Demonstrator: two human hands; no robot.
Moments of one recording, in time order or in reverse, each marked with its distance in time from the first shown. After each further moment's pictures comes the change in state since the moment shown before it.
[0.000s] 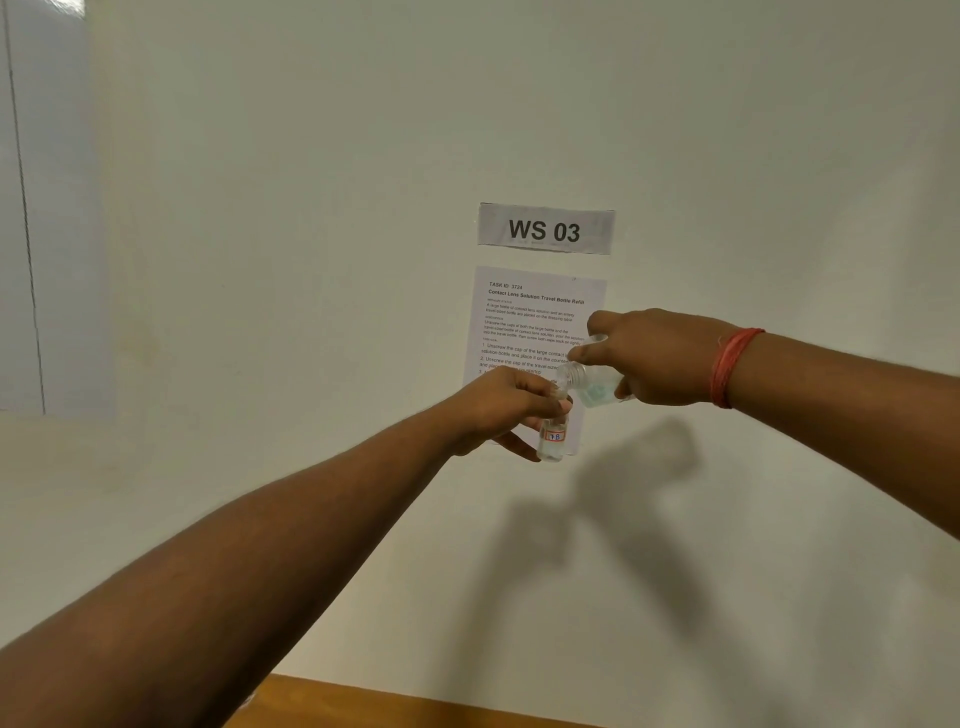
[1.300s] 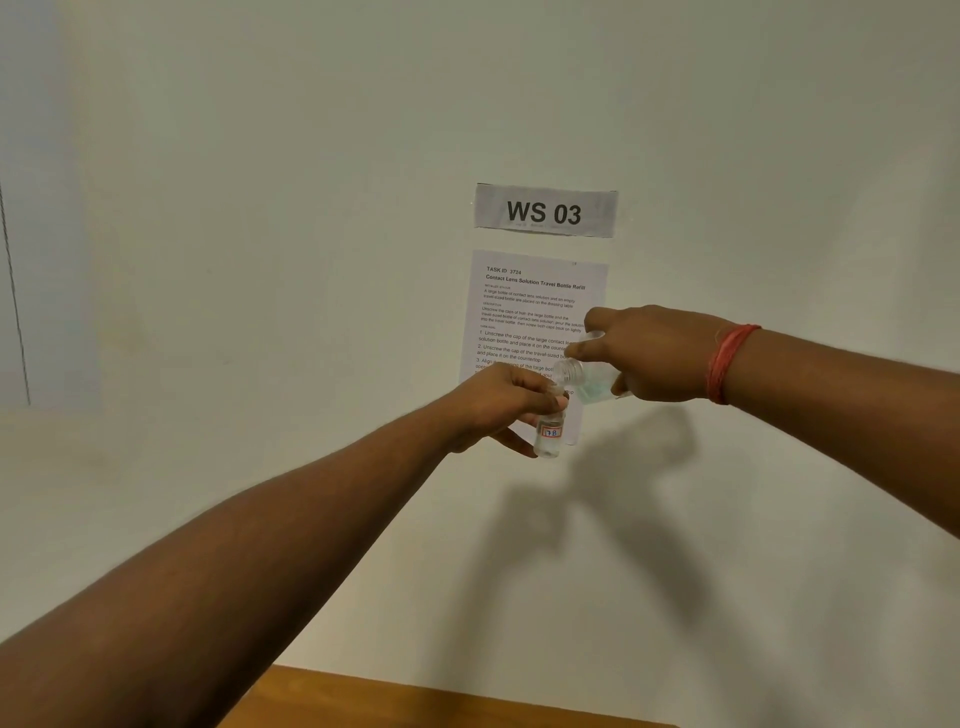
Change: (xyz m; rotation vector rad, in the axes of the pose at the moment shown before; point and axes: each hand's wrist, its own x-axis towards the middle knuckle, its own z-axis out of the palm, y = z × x) left_hand 0.010 -0.016 0.000 -0.027 -0.005 -0.004; right_hand 0.011 -0.003 0.016 0.010 -0.016 -0.010
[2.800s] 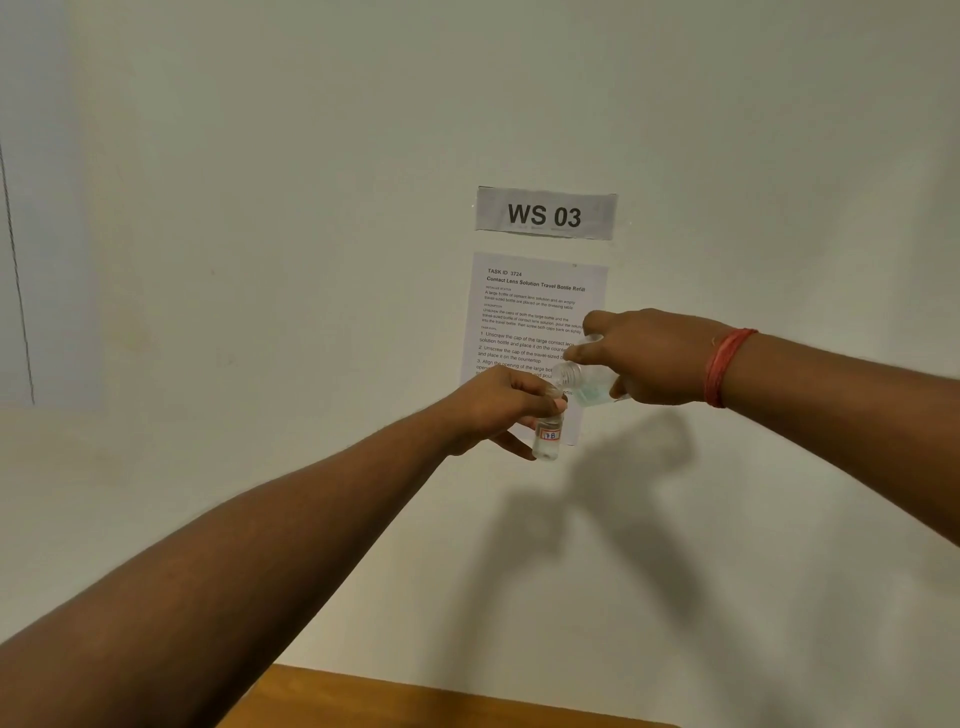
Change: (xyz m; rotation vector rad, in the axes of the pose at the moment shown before) left_hand -0.006 0.002 0.001 0.017 0.010 -0.004; right_hand -0.003 -0.003 -0.003 0.011 0.002 0.004
